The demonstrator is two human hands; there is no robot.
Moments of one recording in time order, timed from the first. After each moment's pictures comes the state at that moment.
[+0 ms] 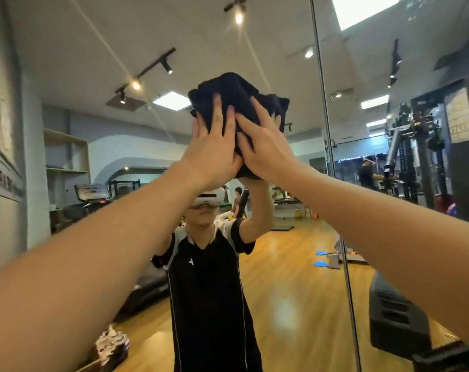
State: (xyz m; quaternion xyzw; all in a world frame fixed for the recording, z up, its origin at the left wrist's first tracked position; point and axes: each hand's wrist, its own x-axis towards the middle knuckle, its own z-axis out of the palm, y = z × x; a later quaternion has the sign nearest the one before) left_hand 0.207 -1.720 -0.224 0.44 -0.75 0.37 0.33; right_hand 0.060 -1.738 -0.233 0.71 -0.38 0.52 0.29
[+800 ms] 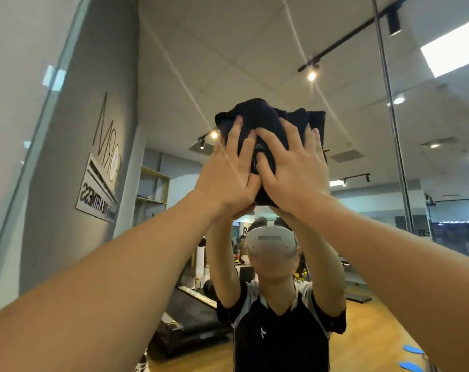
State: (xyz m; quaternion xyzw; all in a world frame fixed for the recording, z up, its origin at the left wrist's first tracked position) left_hand 0.227 -1.748 -0.174 0.45 -0.66 0.43 0.42; right_hand 0.073 -1.775 -0.173 0.64 -0.31 0.57 0.41
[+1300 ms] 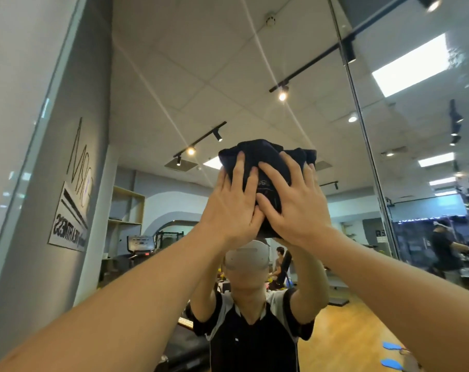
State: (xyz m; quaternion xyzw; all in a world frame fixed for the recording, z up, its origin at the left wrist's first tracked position) left_hand 0.240 -1.747 -0.164 0.43 -0.69 0.47 0.34; right_hand 0.068 -1.769 -0.173 0.64 -0.34 0.55 0.42
